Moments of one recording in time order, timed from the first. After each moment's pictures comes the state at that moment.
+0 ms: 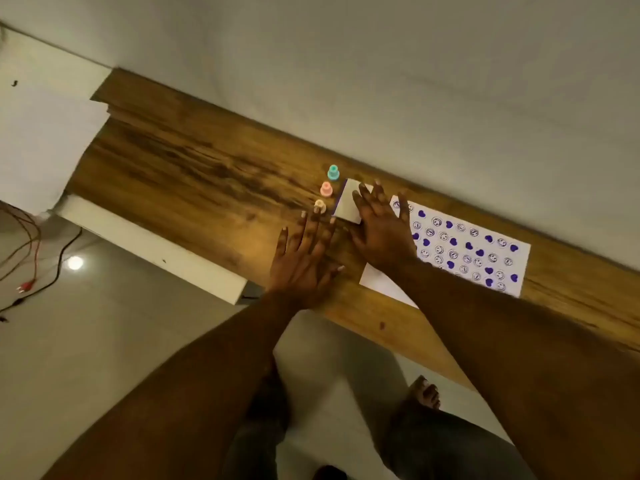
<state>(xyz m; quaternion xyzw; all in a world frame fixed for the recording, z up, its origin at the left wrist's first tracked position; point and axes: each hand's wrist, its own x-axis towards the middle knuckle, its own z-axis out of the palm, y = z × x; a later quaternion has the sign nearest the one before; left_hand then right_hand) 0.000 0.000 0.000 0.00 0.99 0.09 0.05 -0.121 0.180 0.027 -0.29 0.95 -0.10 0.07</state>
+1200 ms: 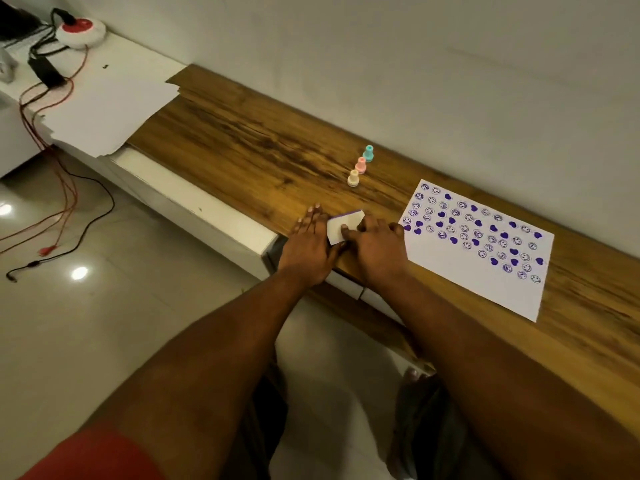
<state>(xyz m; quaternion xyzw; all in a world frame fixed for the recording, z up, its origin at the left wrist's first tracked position) 0.075 -0.005 -0.018 -0.09 0.98 0.17 0.00 0.013 0.152 0.023 -0.33 0.94 0.01 0.05</state>
